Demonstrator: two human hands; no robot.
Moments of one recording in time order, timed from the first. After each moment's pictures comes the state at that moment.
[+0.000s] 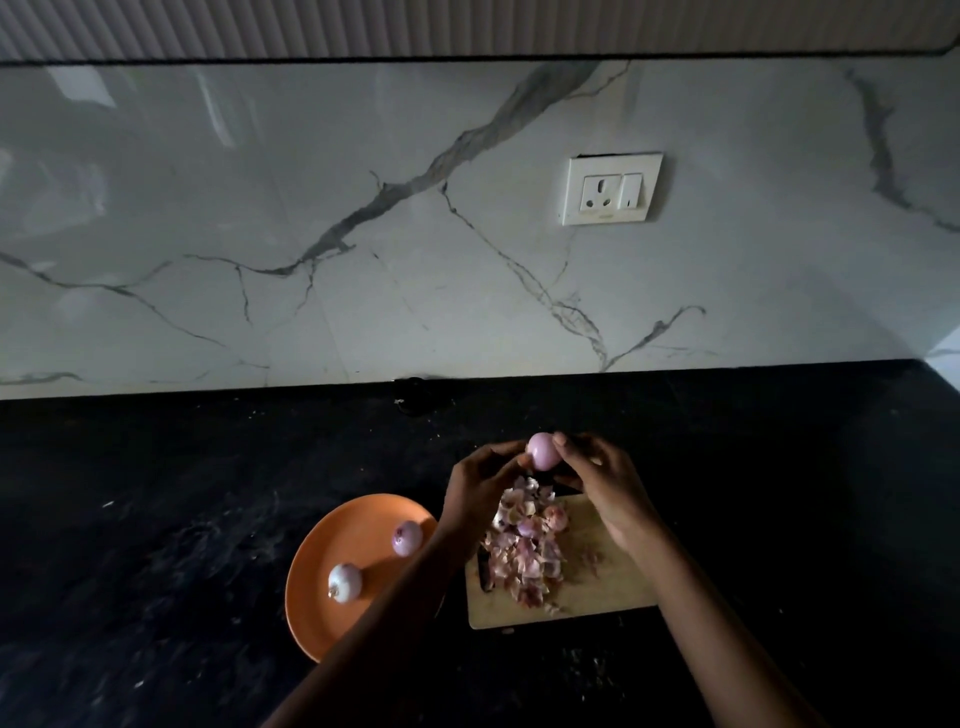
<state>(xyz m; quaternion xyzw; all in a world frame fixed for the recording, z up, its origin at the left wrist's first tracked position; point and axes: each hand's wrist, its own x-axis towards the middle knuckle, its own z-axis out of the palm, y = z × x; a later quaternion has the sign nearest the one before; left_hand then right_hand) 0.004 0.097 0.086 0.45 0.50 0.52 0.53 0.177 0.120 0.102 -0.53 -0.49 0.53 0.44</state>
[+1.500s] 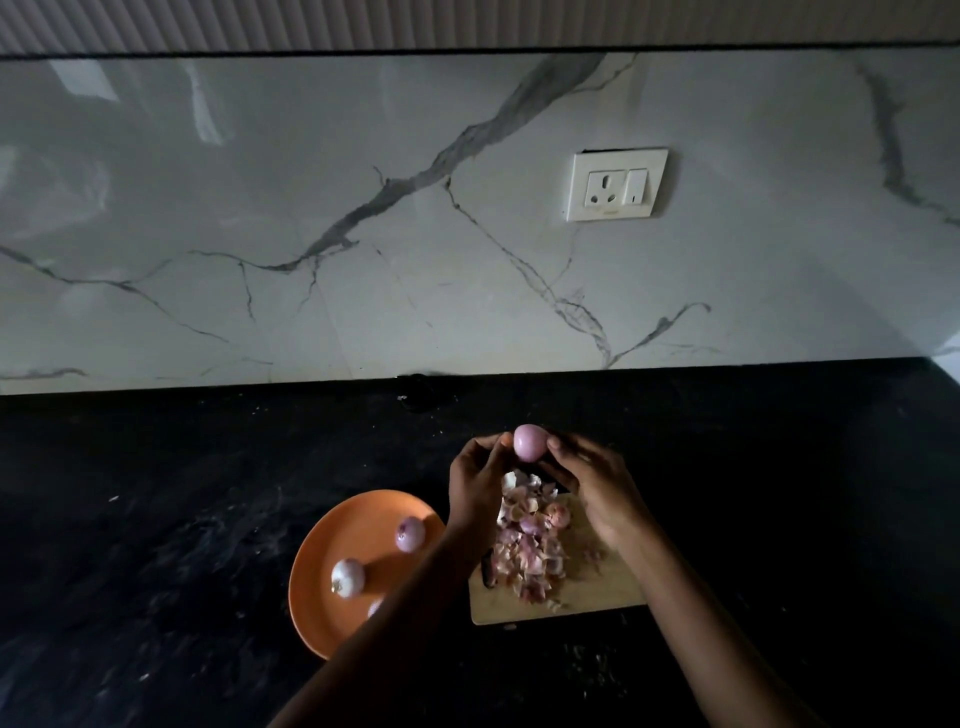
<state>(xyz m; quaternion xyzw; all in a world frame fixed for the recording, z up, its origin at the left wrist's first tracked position) 0.015 0.098 0.091 0.33 0.53 0.58 0.52 0.165 0.112 0.108 -0.47 -0.44 0.62 0.45</state>
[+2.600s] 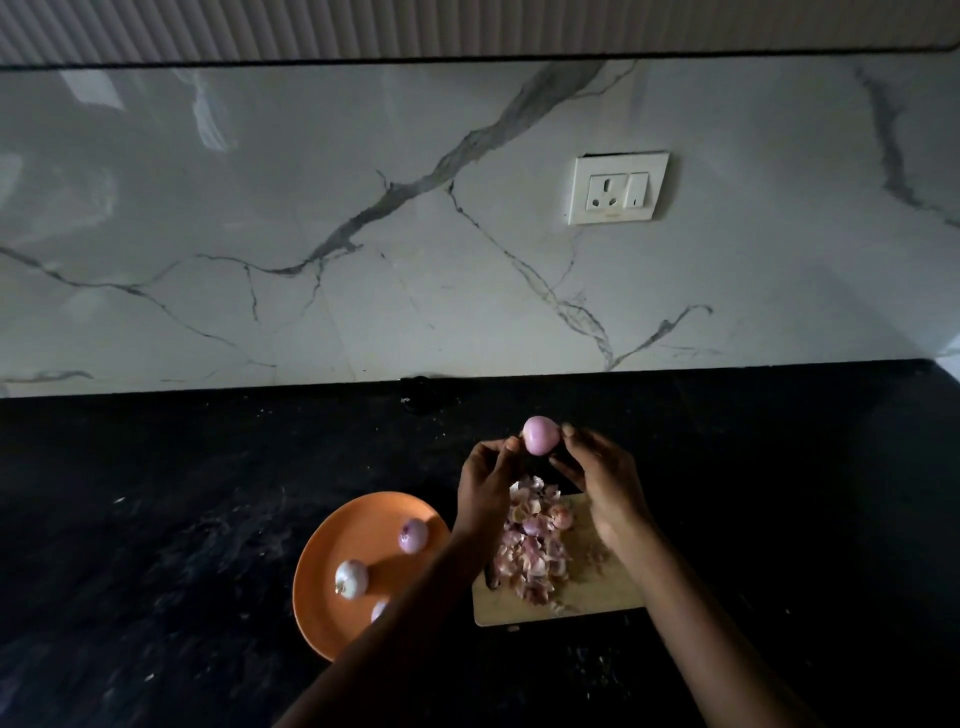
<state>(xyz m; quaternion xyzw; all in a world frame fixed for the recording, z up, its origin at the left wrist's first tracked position) 0.018 0.092 0.097 0.35 0.51 0.57 0.54 0.156 0.116 0.113 -0.51 -0.32 0.59 0.54</state>
